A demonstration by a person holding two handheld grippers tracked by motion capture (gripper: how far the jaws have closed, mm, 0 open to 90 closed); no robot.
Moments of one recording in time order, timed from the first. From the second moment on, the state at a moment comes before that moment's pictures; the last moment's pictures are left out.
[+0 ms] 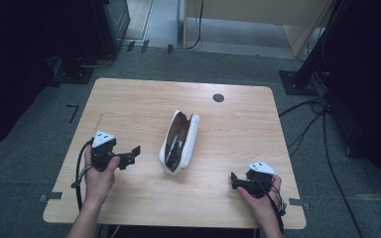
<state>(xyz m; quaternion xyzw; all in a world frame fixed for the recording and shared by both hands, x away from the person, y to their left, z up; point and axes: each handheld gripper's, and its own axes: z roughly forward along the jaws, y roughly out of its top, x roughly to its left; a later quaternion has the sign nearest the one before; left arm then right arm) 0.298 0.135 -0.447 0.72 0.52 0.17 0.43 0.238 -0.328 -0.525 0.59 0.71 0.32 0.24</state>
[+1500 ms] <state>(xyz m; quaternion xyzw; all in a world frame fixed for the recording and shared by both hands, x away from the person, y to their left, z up) 0.270 0.205 -0.519 0.72 0.58 0.24 0.29 0.240 -0.328 -0.526 0.60 0.70 0.30 0.24</state>
